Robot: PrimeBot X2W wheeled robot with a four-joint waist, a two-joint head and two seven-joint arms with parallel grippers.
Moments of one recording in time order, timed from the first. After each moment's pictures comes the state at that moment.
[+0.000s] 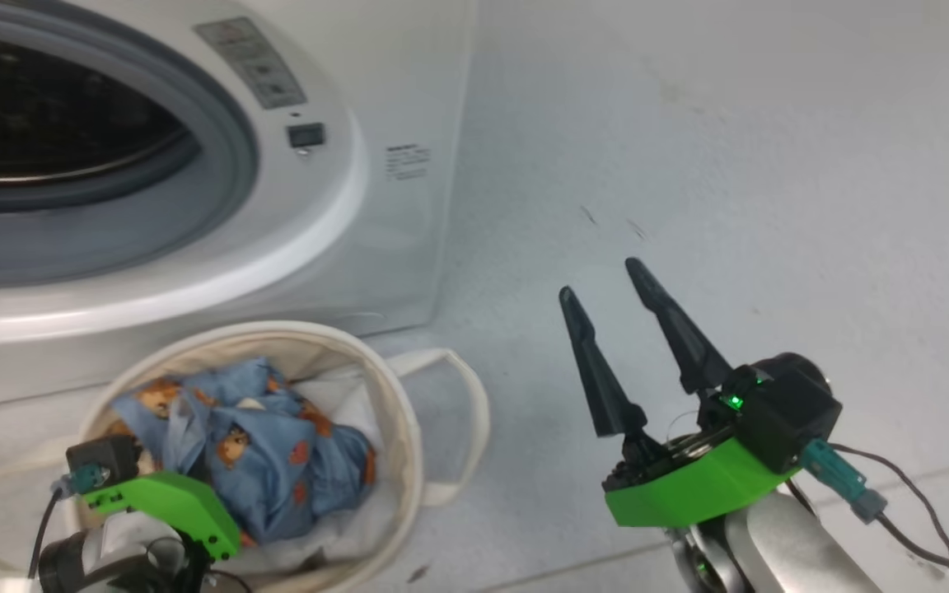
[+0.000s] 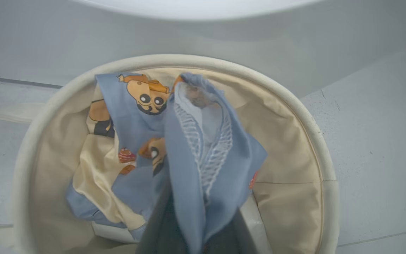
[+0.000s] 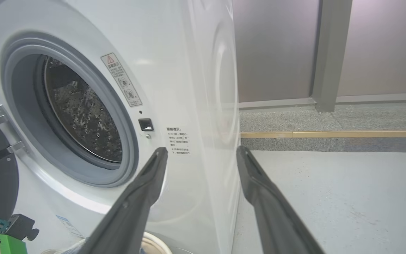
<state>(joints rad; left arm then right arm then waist) -0.57 0.17 -0.24 1.17 -0.60 -0.12 -0.21 -0.27 -0.13 0.48 -0.05 0.30 0.12 -0.25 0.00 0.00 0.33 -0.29</state>
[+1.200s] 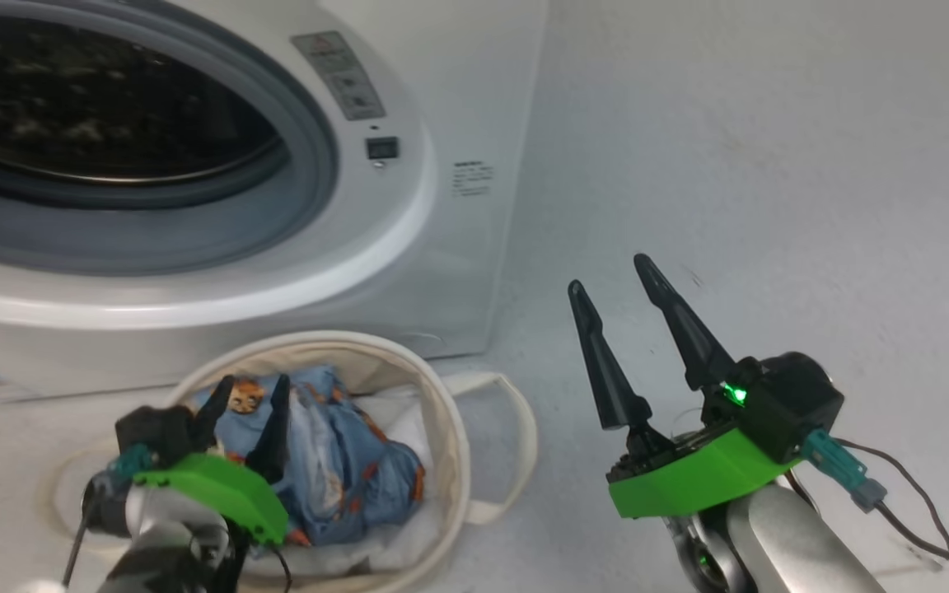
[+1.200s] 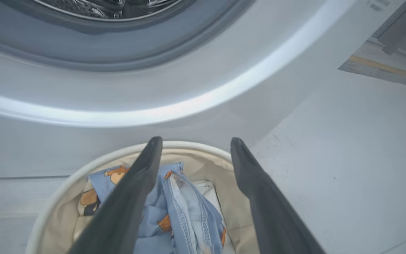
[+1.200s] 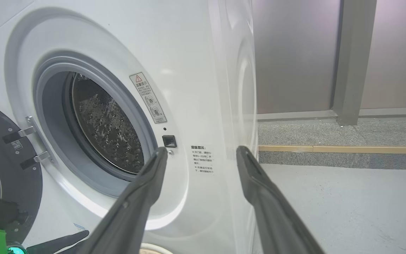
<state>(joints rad) -0.47 0.20 -0.34 0.79 -0.53 -0.11 -0.25 -0.28 -0.12 0.45 -0.02 0.30 0.12 -0.25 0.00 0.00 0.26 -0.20</state>
